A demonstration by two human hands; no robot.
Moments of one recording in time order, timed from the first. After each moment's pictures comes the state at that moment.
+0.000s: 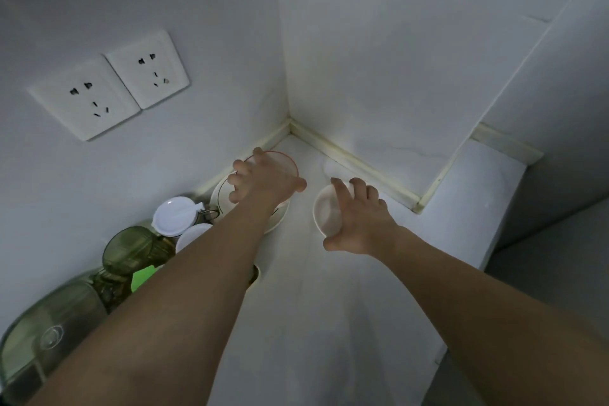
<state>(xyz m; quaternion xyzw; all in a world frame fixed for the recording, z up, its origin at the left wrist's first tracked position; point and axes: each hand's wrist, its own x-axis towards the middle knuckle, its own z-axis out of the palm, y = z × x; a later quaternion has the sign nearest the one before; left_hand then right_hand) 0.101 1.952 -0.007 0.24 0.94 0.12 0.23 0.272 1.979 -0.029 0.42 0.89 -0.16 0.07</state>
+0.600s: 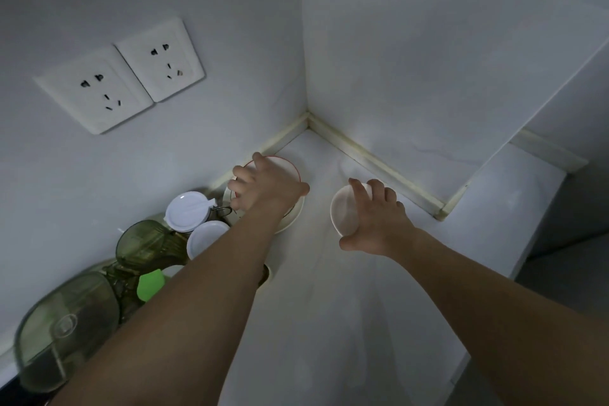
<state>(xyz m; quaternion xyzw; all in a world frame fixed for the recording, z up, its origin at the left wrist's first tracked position) 0.090 1.944 -0.022 0.17 0.96 0.12 0.20 0.264 2.000 -0.050 0.42 0.89 -0.17 0.08</state>
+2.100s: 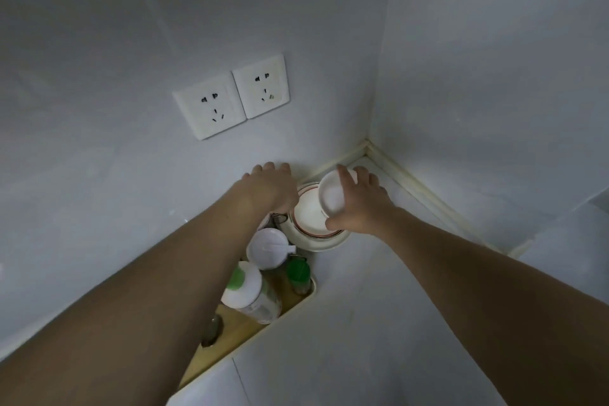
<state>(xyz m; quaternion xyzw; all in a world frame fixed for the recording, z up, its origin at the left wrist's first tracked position) 0.018 1.877 0.054 0.36 0.90 -0.11 0.22 0.143 1.993 -0.018 0.30 0.94 -0.18 0.05</state>
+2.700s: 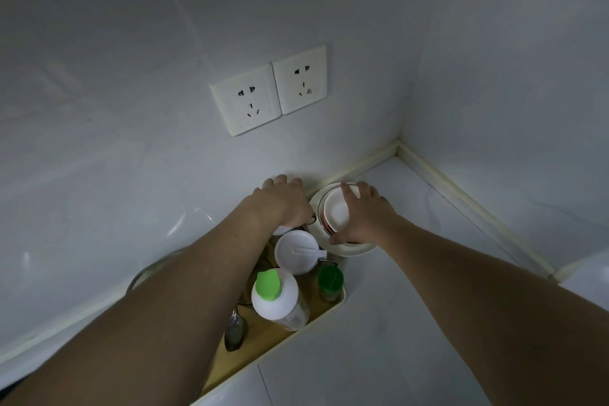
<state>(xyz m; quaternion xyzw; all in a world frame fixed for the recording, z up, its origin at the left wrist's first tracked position) -0.010 1.846 0.032 0.35 0.90 -0.08 0.26 0.092 1.973 -0.064 0.26 0.95 -0.12 0.13</state>
